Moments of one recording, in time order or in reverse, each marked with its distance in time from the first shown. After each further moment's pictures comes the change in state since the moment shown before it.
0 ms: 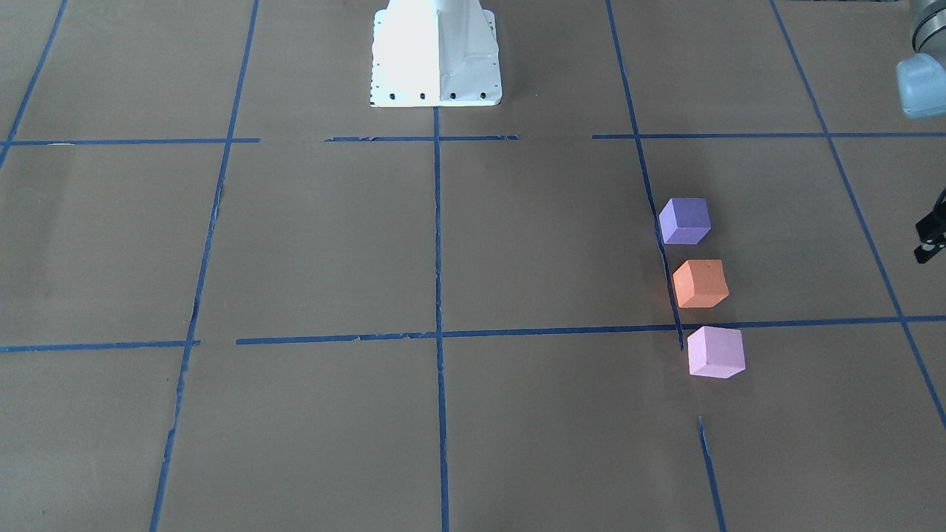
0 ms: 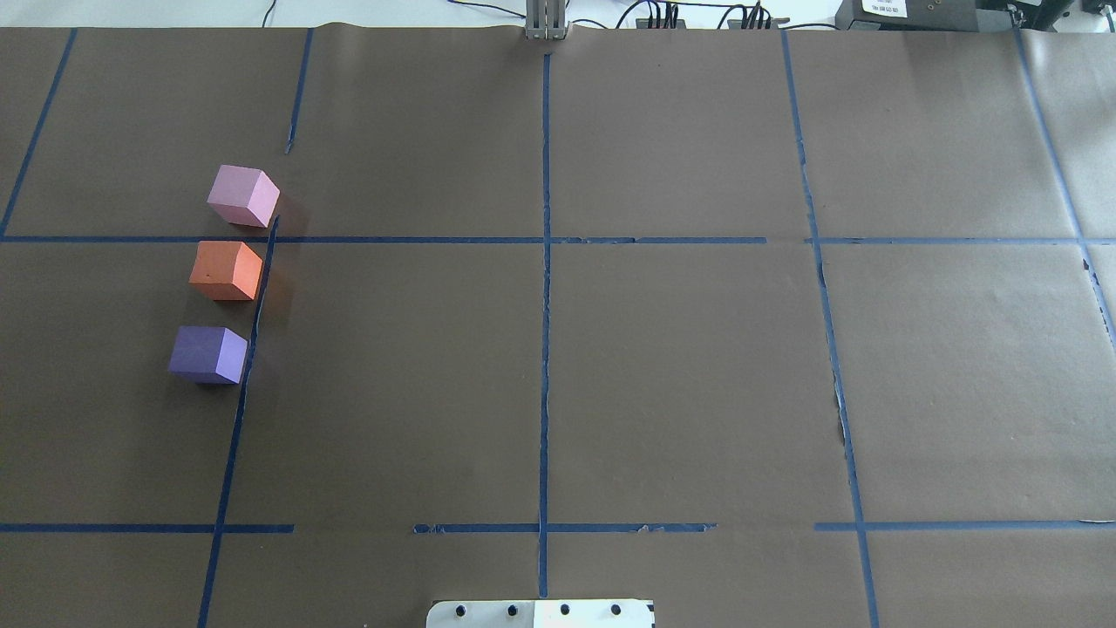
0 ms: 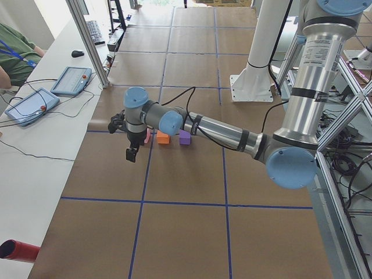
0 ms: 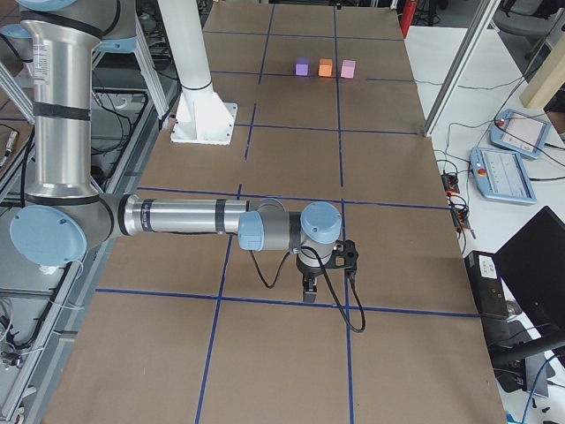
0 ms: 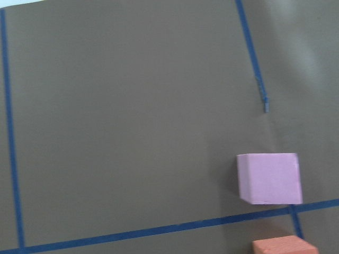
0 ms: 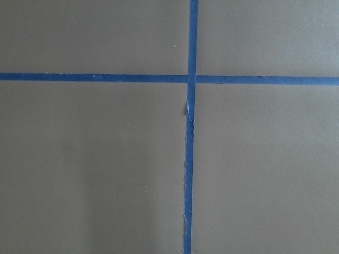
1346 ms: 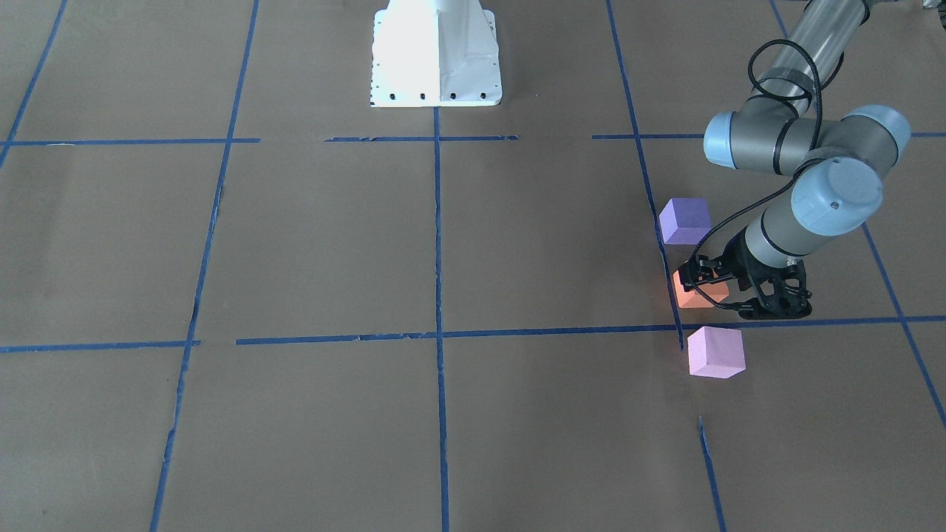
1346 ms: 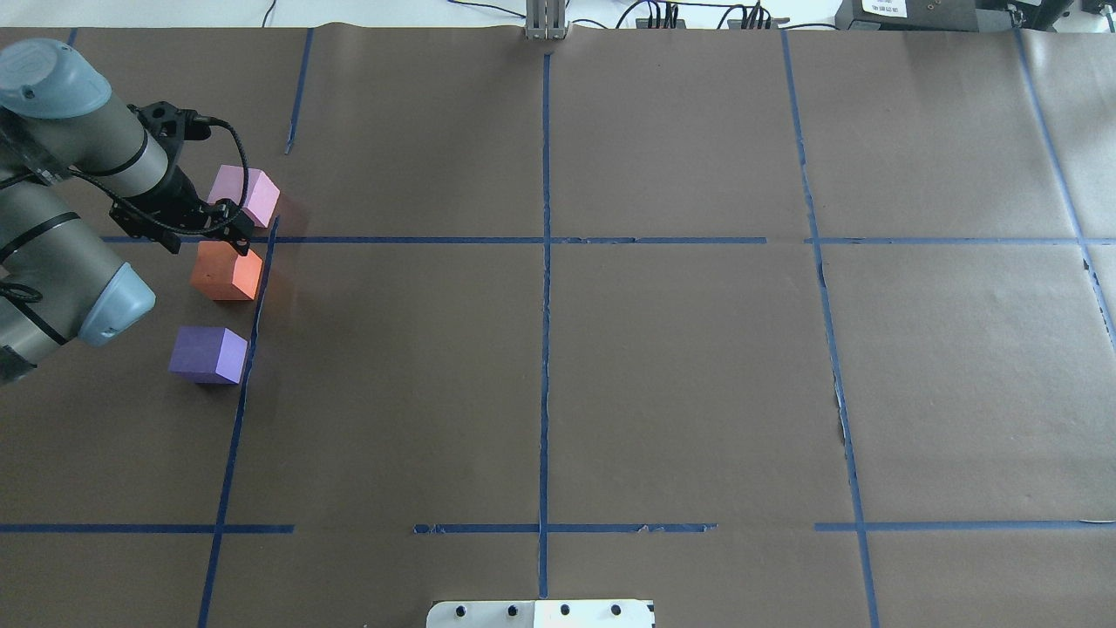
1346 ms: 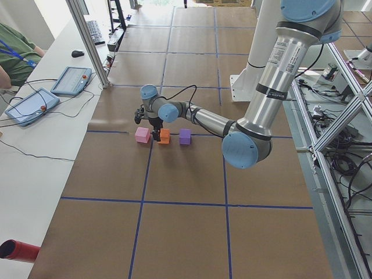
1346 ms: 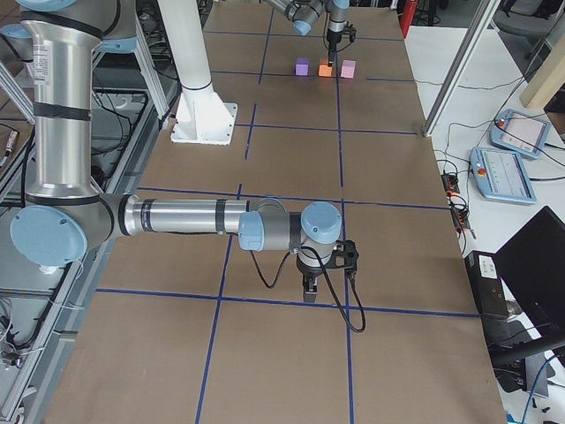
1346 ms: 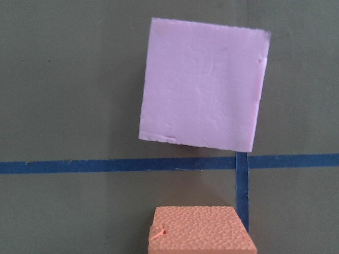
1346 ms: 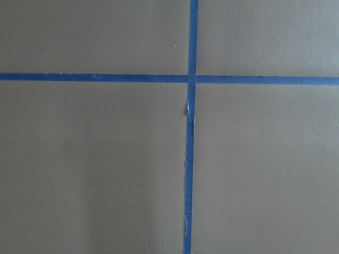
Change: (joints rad) left arm 0.455 -0.246 0.156 -0.088 0.008 -0.656; right arm 0.000 0.000 0.000 0.000 0.000 0.000
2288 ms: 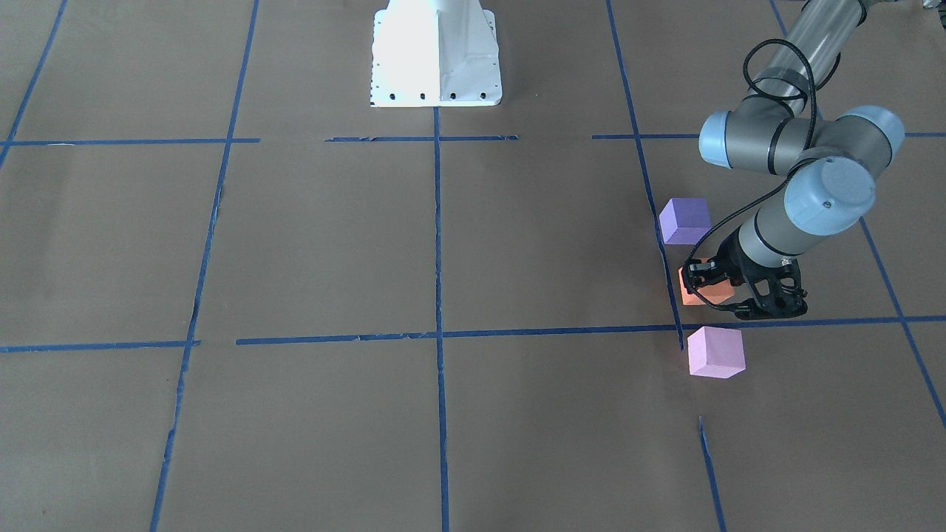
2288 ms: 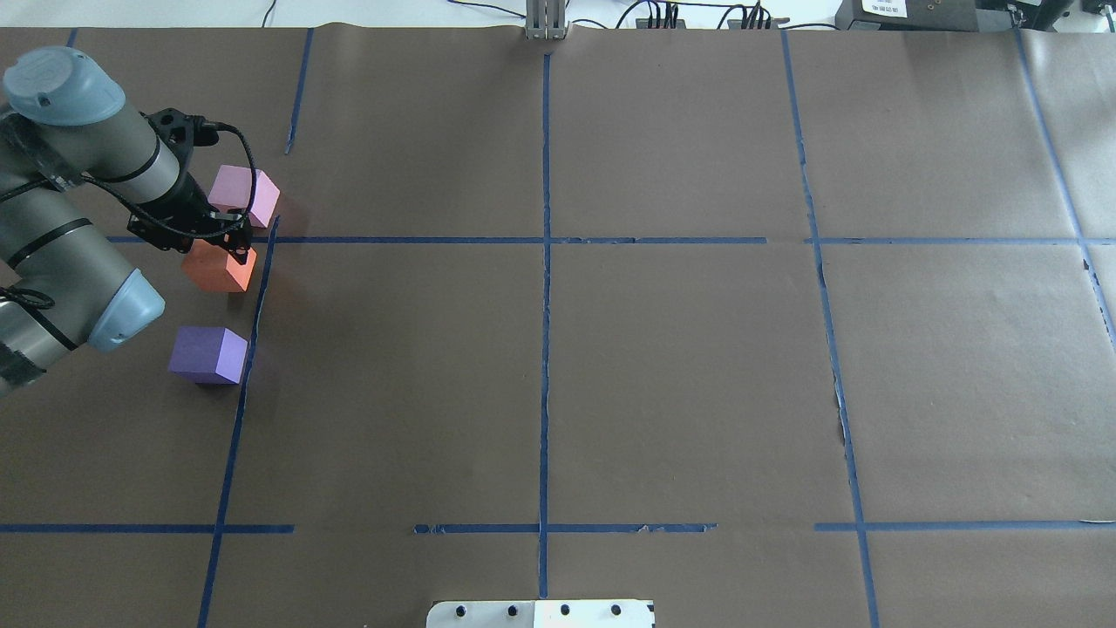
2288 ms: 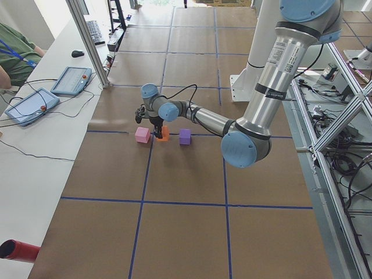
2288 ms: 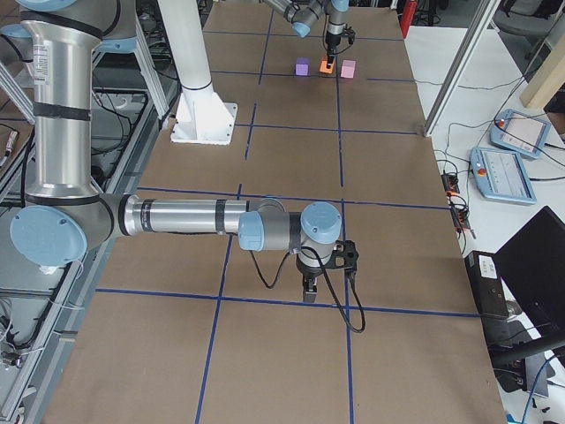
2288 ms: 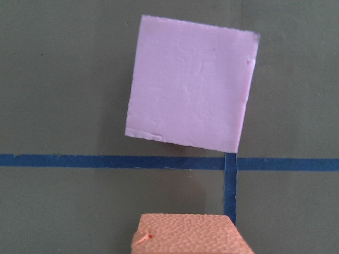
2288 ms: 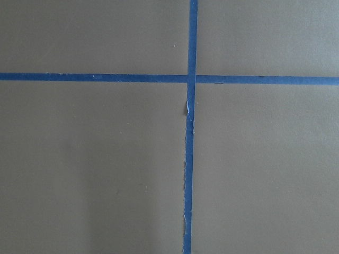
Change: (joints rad) left arm 0.032 -0.004 0.016 -0.001 0.000 -0.056; right arm 0.000 0.000 0.000 0.000 0.000 0.000
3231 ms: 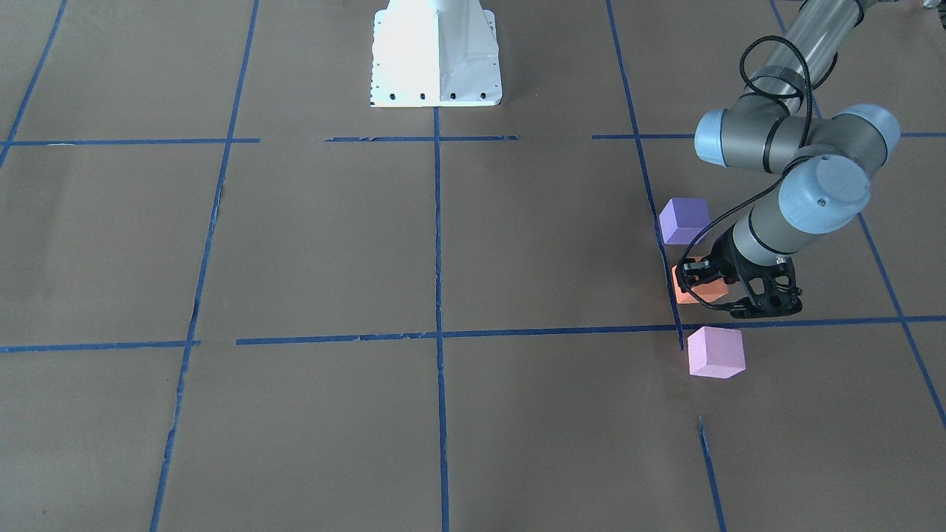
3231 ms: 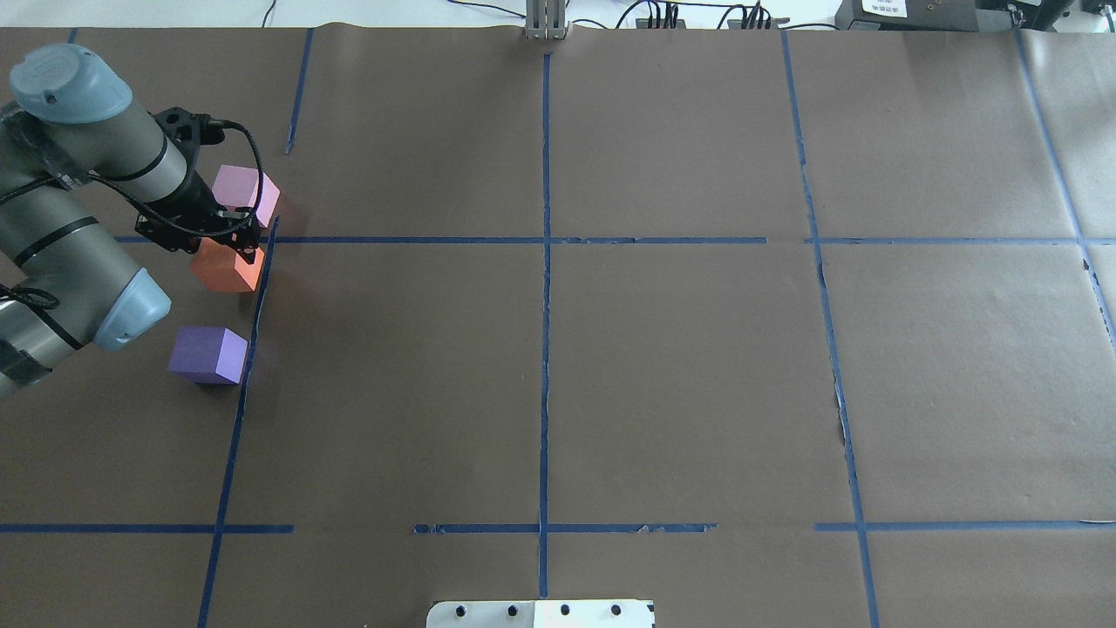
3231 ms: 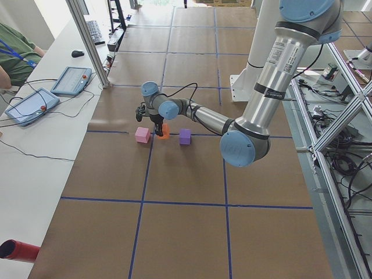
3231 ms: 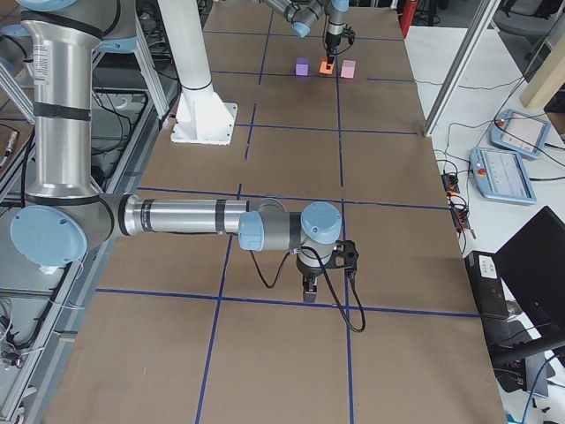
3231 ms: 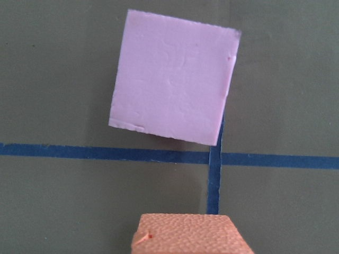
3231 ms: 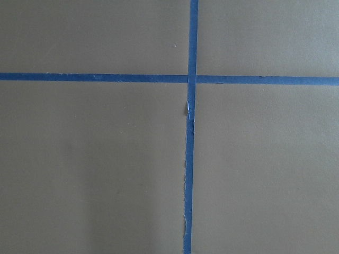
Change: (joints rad) left arm 0.006 -0.010 -0.006 0.005 -0.009 -0.035; right arm -0.001 0.000 0.000 0.000 0.000 0.000
